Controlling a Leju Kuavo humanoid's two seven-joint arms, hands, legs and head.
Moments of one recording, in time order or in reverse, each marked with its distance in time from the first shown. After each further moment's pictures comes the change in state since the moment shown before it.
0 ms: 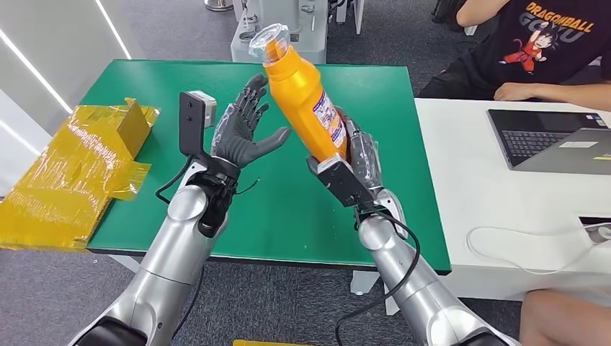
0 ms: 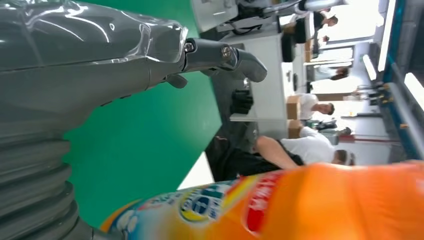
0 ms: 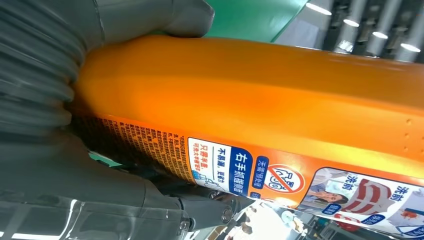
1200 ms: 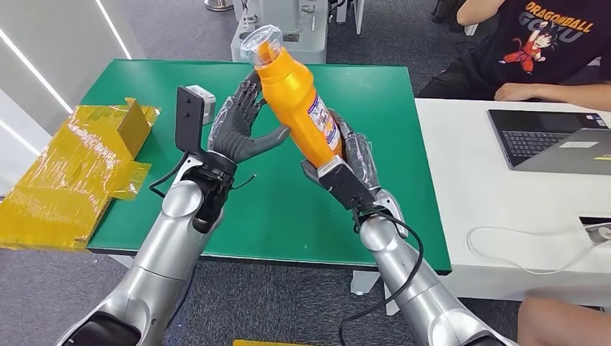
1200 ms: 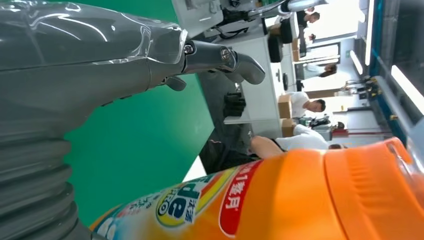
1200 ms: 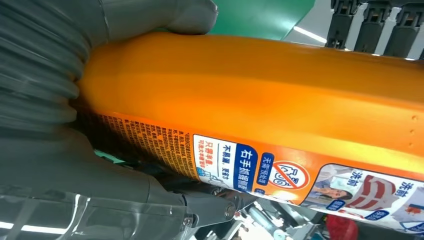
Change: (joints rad) left arm -0.031 0.041 -0.042 -0.010 0.008 0.016 0.012; right arm 0.022 -0.006 0.000 -0.054 -0.040 0.105 -0.020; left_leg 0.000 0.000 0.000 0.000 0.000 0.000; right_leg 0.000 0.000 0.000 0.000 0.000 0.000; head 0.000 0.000
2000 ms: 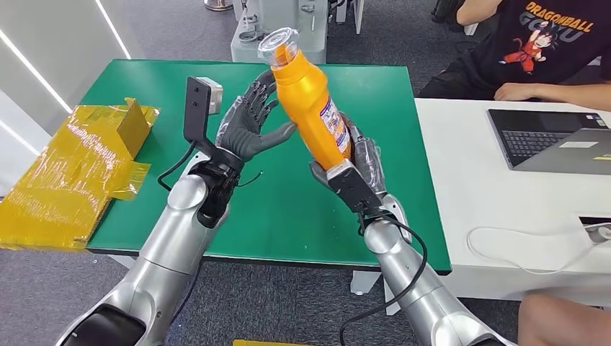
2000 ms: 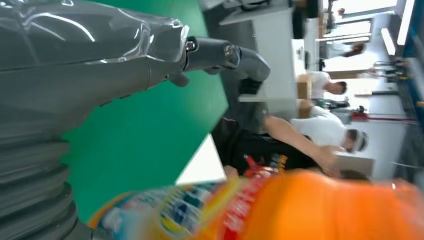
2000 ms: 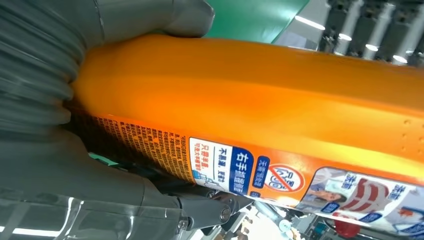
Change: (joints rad) left arm -0.029 -0.026 0.001 0.044 0.078 -0.042 0.039; right arm 0.010 -0.017 0.000 0.018 -0.021 -0.053 -0.026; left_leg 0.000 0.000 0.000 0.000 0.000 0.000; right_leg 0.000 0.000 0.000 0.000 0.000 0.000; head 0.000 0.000
